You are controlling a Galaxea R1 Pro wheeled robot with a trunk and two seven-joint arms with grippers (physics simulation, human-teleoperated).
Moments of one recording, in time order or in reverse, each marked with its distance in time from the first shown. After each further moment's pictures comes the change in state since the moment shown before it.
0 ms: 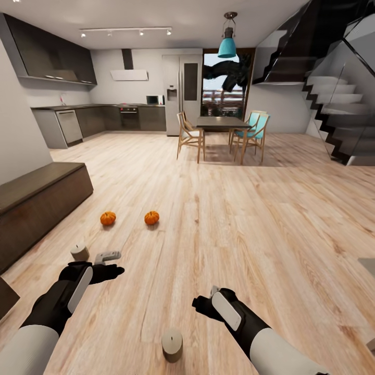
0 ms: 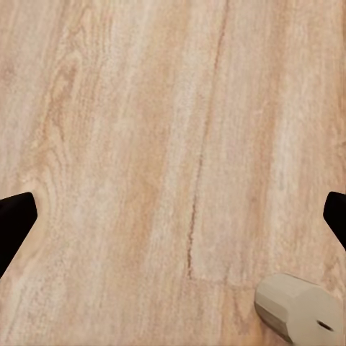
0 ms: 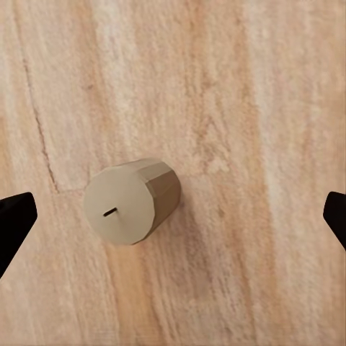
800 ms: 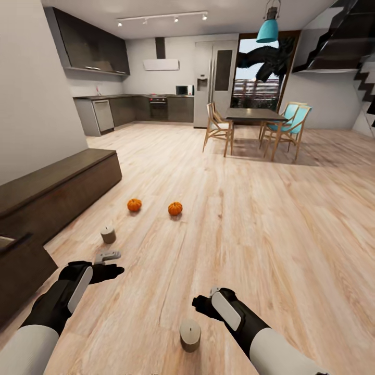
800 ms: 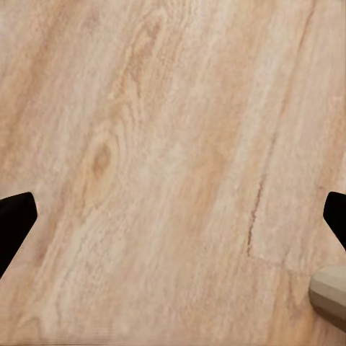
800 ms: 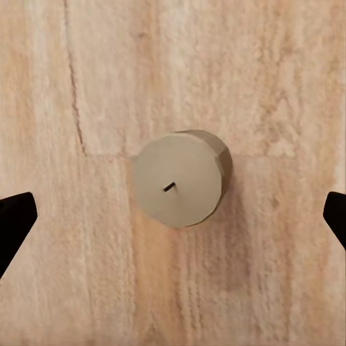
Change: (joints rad) left arm 0.000 0.000 0.000 -0.004 -0.003 0.000 -0.001; right arm 0.000 0.001 0.000 -0.002 0.003 -0.005 -0.001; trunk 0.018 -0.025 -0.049
